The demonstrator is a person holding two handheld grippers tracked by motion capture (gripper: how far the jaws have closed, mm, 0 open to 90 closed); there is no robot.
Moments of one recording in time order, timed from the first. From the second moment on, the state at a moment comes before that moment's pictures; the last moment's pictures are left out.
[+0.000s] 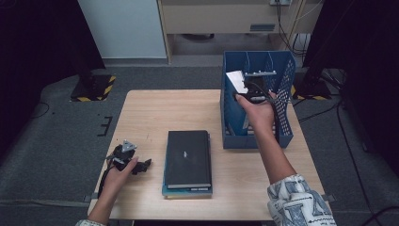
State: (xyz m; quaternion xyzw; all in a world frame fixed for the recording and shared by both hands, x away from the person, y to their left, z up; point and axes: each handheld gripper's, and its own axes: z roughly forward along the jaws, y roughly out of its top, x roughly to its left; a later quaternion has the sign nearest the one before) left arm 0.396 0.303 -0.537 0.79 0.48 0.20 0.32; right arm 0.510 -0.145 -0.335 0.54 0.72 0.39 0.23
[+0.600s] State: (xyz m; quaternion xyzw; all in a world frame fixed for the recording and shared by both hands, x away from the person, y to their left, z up) left arm 0.396 0.303 -0.537 0.79 0.48 0.20 0.32; right arm 0.507 -0.143 -0.336 0.54 0.71 0.38 0.25
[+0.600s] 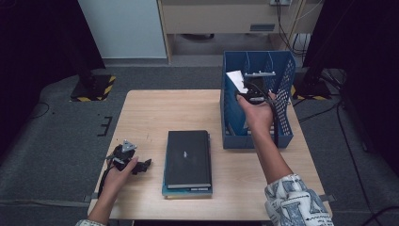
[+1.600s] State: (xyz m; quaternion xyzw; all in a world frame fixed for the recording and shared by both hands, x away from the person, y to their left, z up) left arm 0.396 0.303 -0.537 0.79 0.48 0.20 0.32; right arm 0.567 -0.132 -0.334 0.58 0.67 0.37 0.27
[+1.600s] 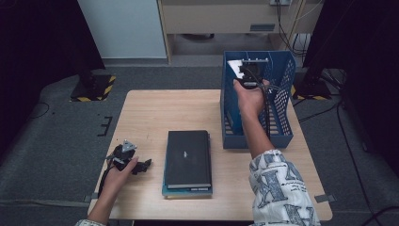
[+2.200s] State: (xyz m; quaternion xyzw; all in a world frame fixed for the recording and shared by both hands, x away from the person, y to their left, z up) left arm 0.396 0.303 -0.537 0.79 0.48 0.20 0.32; right arm 0.560 -0.122 -0.336 0.56 0.68 0.39 0.27
